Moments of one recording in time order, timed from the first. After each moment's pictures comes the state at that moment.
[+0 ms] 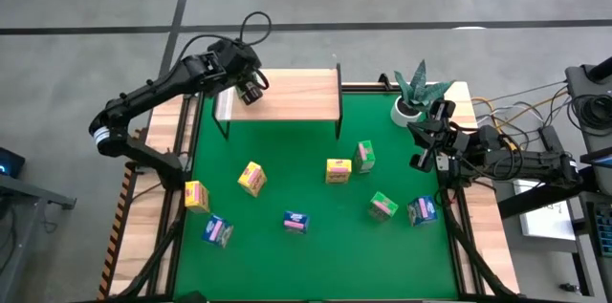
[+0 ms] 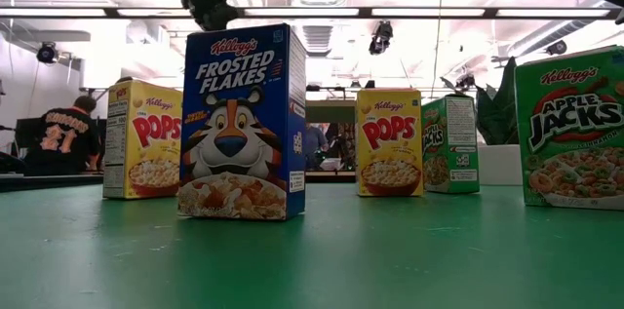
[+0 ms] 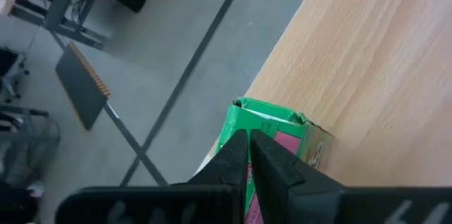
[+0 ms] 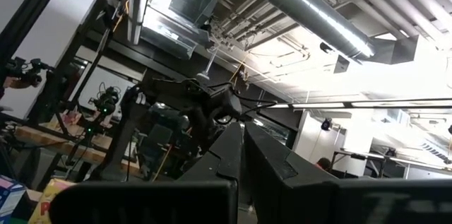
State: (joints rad) left arm 0.55 1.42 1.49 -0.94 -0.53 0.26; right arm -0.16 0.39 0.19 0.74 -0.03 -0.46
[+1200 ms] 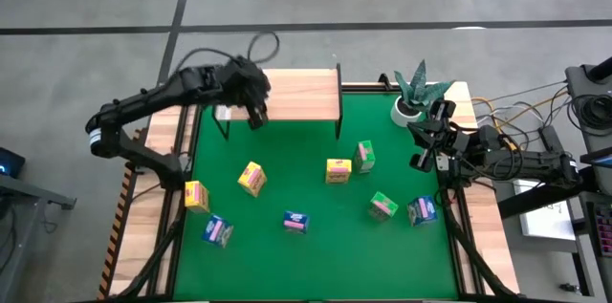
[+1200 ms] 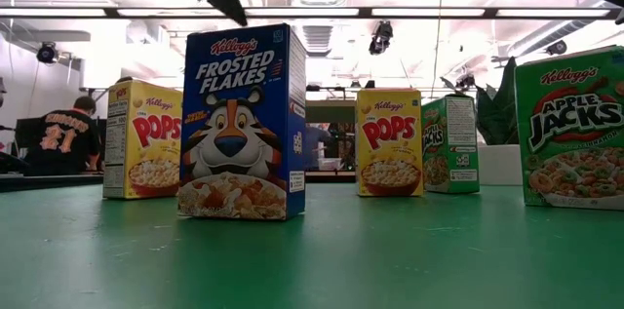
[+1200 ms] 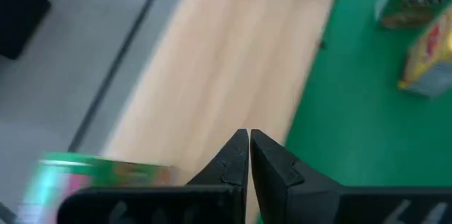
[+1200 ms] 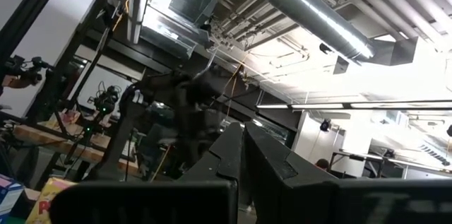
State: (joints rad) left arm 0.36 1.38 1.50 -0.98 -0.24 0.13; right arm -0.16 0.39 0.19 0.74 -0.03 -0.47
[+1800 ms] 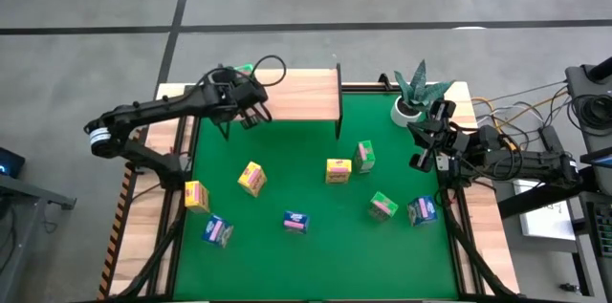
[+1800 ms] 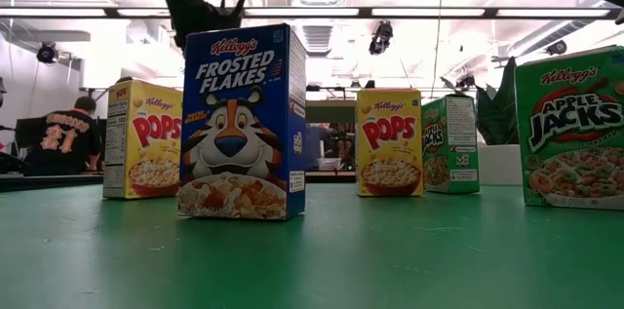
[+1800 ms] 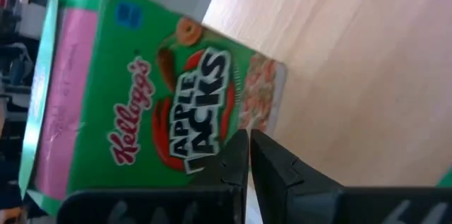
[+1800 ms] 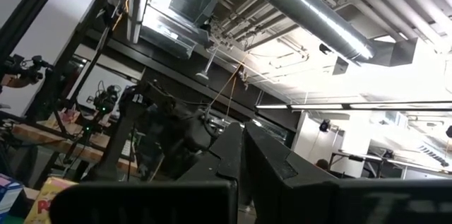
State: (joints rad) left arm 0.41 1.38 1.19 -0.89 -0.72 0.13; right arm -0.16 0.39 0.19 0.74 -0.03 -0.48
